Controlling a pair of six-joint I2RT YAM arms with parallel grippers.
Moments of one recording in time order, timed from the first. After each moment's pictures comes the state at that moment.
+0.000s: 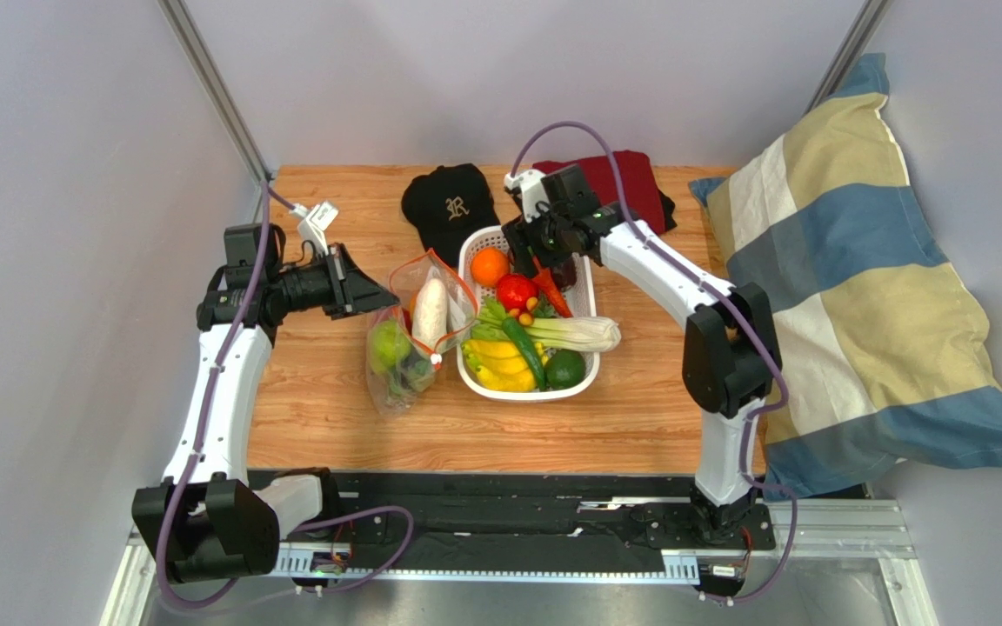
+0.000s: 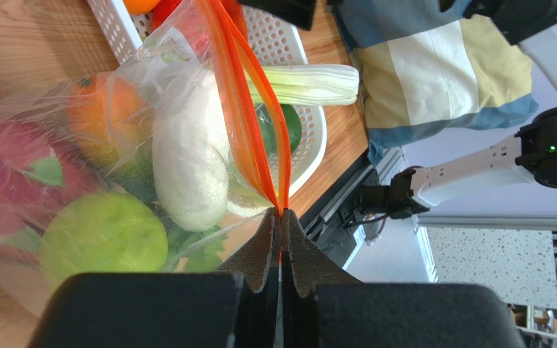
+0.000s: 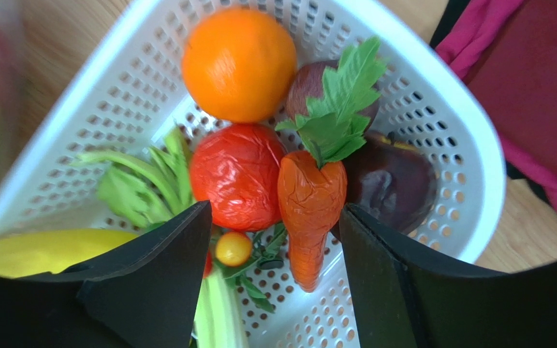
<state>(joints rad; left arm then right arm) 0.11 1.13 1.05 -0.65 1.02 -0.28 0.52 1.94 1.68 -0.54 -0.18 -0.11</state>
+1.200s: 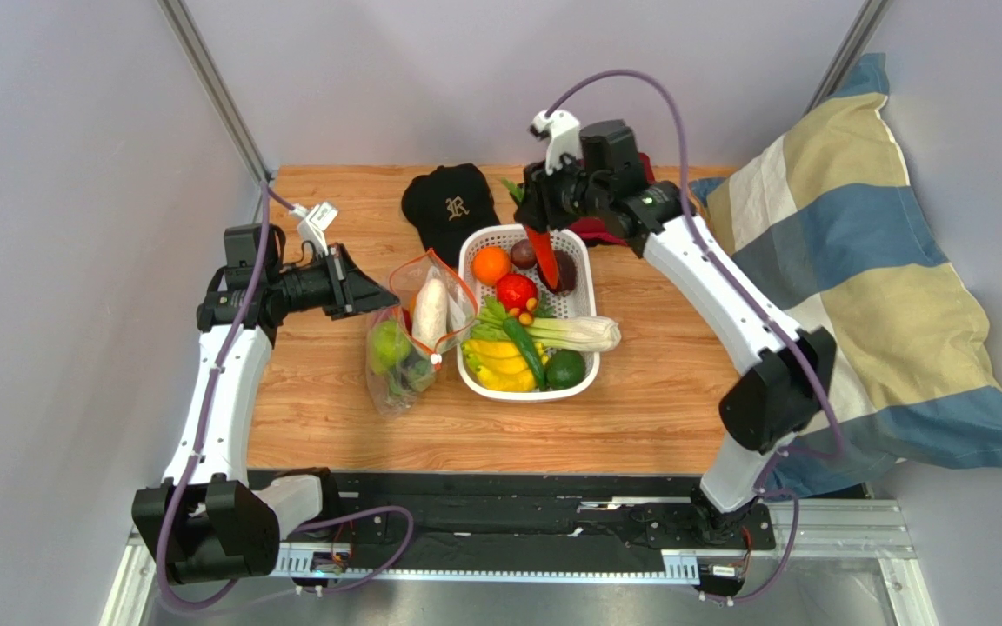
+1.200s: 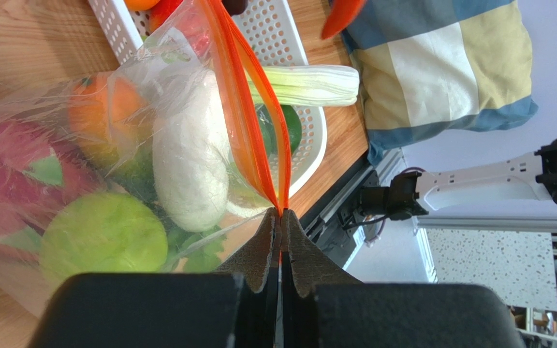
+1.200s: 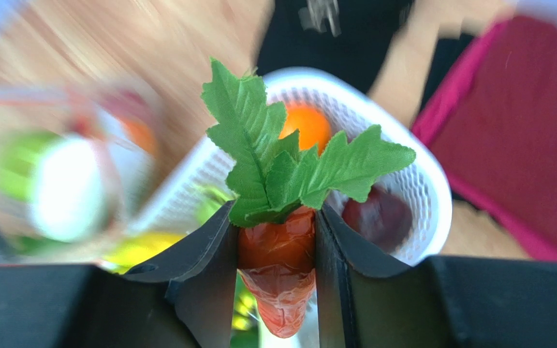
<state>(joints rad) 0.11 1.13 1.05 -0.65 1.01 -0.28 0.51 1.77 1.78 -0.59 -0.27 -0.03</state>
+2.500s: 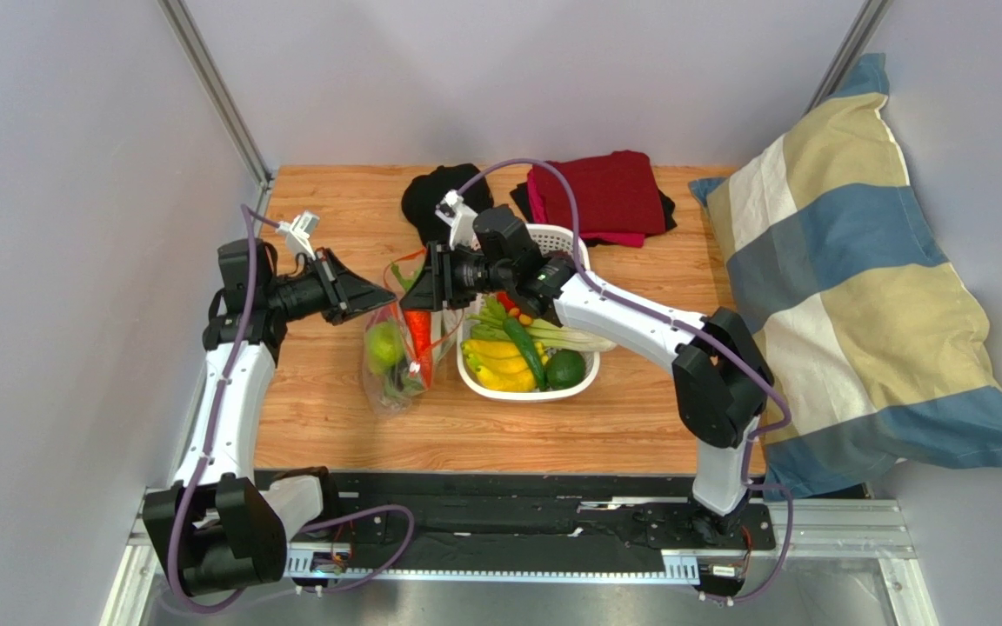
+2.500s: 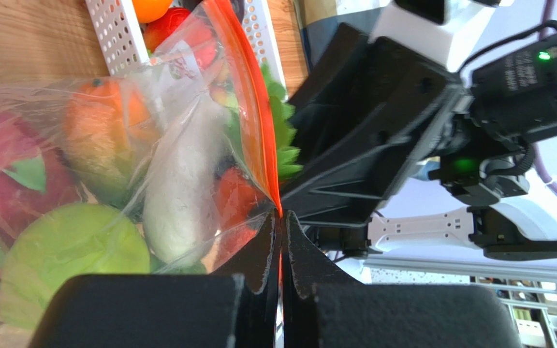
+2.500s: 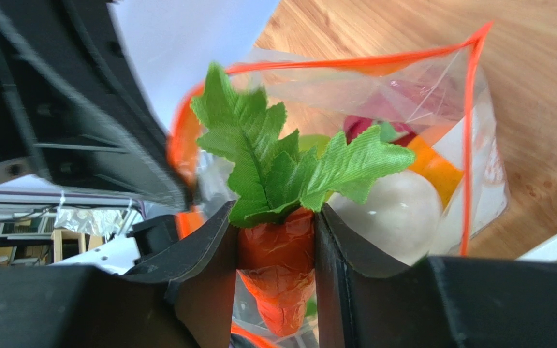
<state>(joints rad) 0.17 1.09 0.88 -0.35 1.06 -0.60 0.83 1.86 1.51 -0.02 -0.48 0.68</state>
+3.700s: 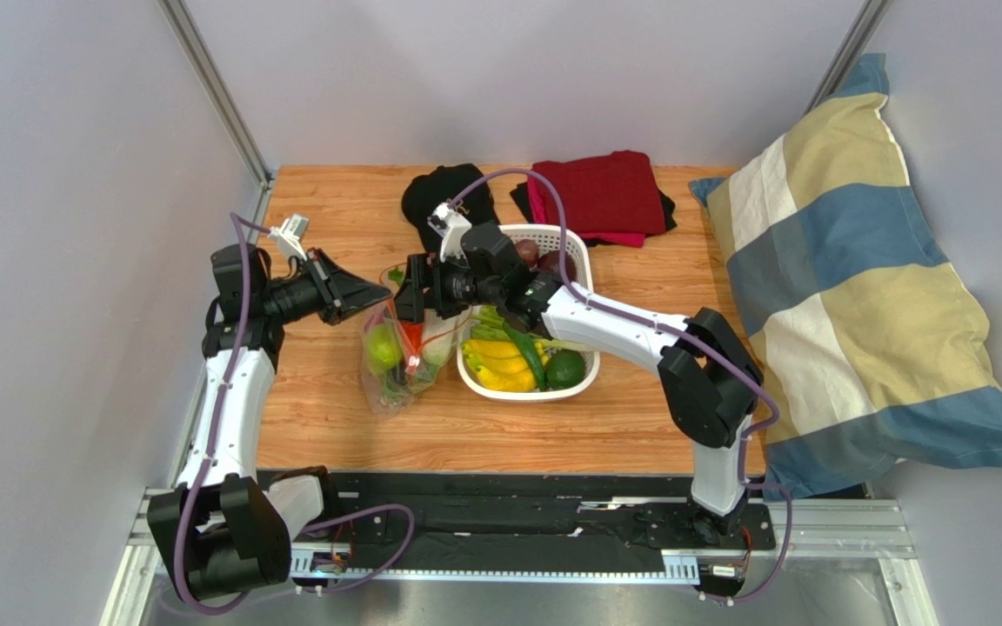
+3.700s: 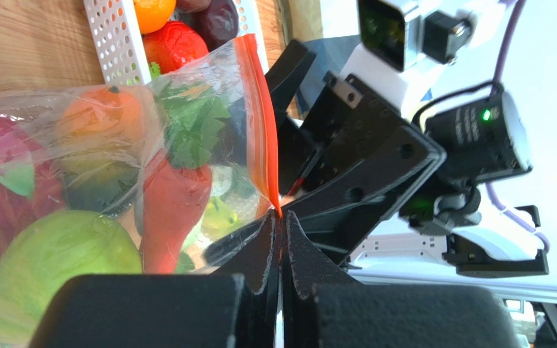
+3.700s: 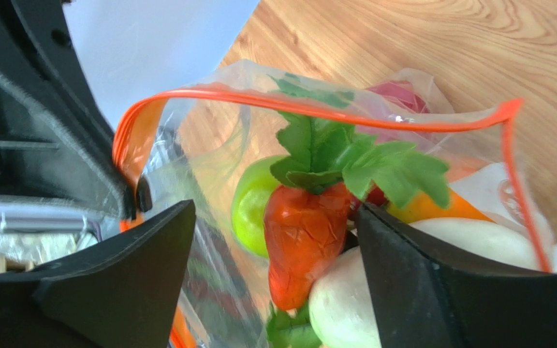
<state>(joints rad) 0.21 1.07 0.82 -0.23 1.07 -0.73 0.88 1.90 1.47 0.08 -0.32 0.64</state>
